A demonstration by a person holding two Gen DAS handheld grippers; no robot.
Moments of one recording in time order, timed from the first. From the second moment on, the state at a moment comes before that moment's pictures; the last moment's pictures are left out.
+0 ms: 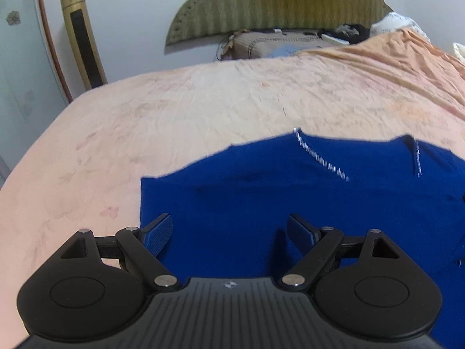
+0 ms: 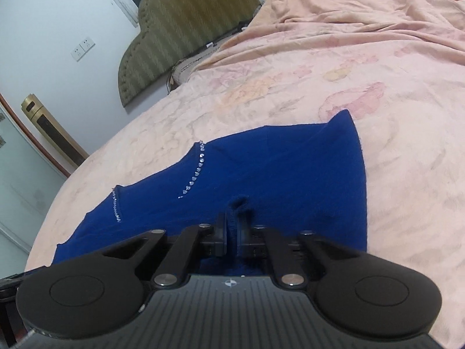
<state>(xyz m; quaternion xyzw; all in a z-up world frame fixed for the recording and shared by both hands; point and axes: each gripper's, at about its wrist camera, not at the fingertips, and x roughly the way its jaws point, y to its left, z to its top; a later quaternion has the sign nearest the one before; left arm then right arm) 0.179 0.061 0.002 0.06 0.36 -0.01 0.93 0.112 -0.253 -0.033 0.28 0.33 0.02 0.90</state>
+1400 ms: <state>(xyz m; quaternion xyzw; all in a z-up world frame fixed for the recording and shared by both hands) 0.069 0.122 0.014 0.08 0.30 -0.01 0.95 -0.019 -0.256 -0.006 0.11 0.27 -0.08 0.95</state>
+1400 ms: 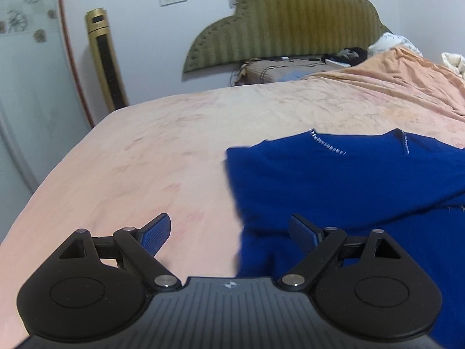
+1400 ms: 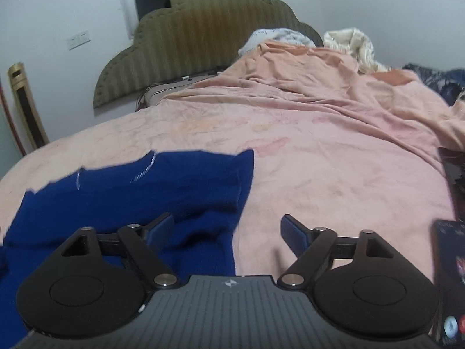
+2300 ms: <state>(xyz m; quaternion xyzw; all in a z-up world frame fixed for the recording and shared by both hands) -0.023 0.109 -0.007 0.12 0.30 -0.08 0.94 -0.105 -0.208 -0.017 -0.01 0.23 -0.14 0.96</state>
